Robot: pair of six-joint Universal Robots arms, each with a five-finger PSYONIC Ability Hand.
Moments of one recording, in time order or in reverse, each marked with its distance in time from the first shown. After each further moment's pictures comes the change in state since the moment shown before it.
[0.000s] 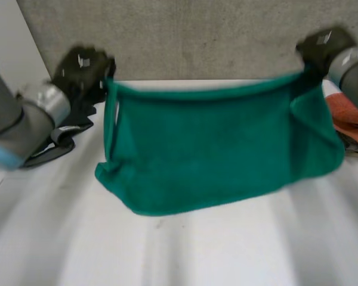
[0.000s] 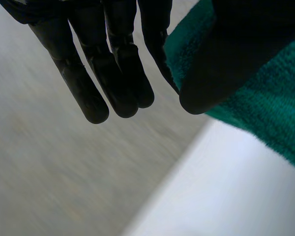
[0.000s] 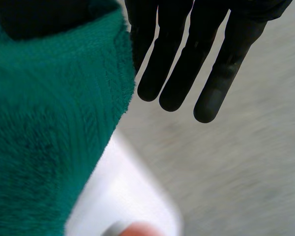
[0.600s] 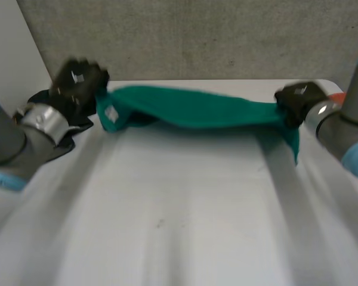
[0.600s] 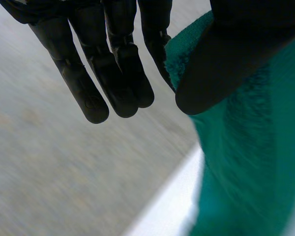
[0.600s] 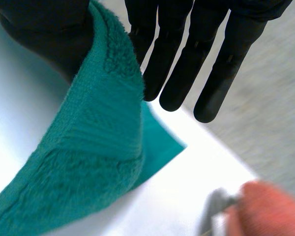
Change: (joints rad) left arm 0.046 0.051 -0.340 0.295 0.016 -0.043; right arm 0.047 -0.105 0.511 -0.146 -0.012 0.141; left_hand 0.000 0.000 0.000 0.001 0.011; right_hand 0.000 0.000 0.000 0.000 0.010
